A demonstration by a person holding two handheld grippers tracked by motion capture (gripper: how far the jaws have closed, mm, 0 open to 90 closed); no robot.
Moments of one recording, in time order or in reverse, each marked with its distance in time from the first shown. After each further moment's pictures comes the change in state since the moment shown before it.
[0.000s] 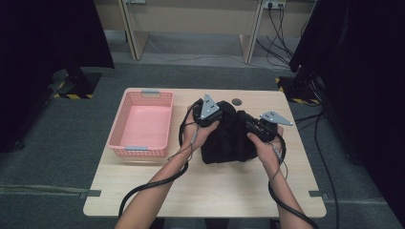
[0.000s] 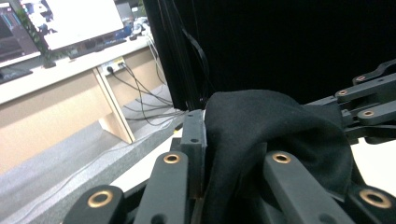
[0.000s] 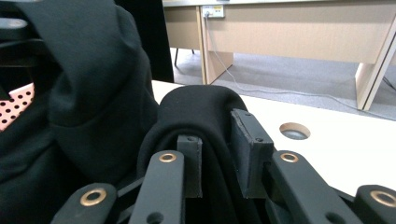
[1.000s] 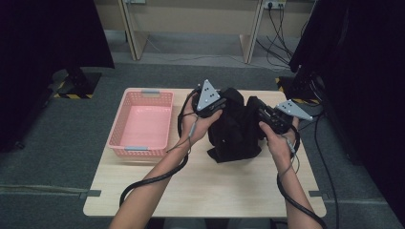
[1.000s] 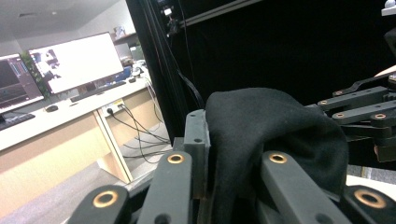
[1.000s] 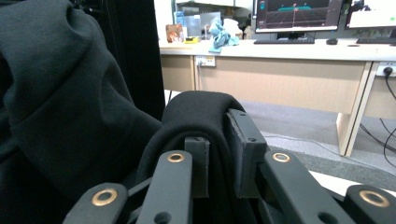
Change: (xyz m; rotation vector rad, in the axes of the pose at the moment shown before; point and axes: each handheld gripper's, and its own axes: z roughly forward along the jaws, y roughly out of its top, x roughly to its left) left arm 0.003 0.064 -0.027 -0.154 -0.027 0.031; right arm -0.004 0.050 -0.037 -0.171 -0.021 -0.039
